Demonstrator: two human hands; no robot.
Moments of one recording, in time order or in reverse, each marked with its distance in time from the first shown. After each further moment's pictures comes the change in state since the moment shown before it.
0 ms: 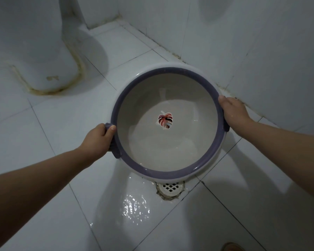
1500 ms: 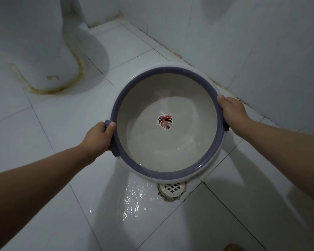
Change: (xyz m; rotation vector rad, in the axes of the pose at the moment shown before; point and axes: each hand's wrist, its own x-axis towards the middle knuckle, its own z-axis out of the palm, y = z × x) left_hand 0.012 -0.003 0.001 -0.049 0.022 -0.009; right_hand 0.004 -0.007 0.009 0.037 0.013 0.067
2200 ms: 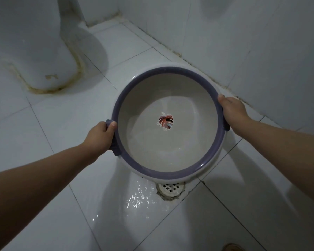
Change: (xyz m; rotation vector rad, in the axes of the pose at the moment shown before) left_hand 0.003 0.002 0.006 0.029 0.004 -0.019; right_hand 0.001 0.003 -0.002 -0.007 -0.006 0.039
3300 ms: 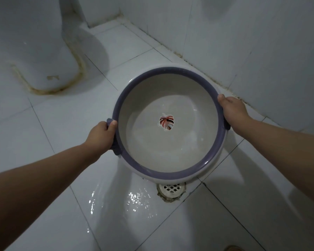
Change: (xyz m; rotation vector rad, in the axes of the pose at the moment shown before) left_hand 0.002 0.005 0.001 0.041 0.036 -0.011; right_hand 0.008 0.001 0.002 -0.036 0.012 -0.017
